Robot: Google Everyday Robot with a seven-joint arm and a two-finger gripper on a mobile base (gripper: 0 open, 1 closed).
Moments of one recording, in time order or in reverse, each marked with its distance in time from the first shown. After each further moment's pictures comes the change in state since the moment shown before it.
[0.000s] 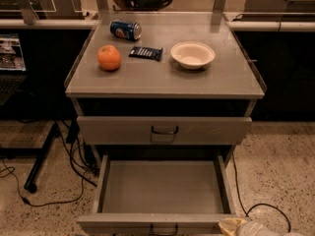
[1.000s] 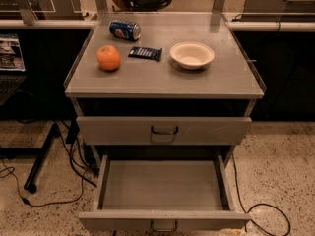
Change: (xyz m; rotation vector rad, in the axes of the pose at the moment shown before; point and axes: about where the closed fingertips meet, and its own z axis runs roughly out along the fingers) arm 0.052 0.006 0.026 -0.005 0.023 0.104
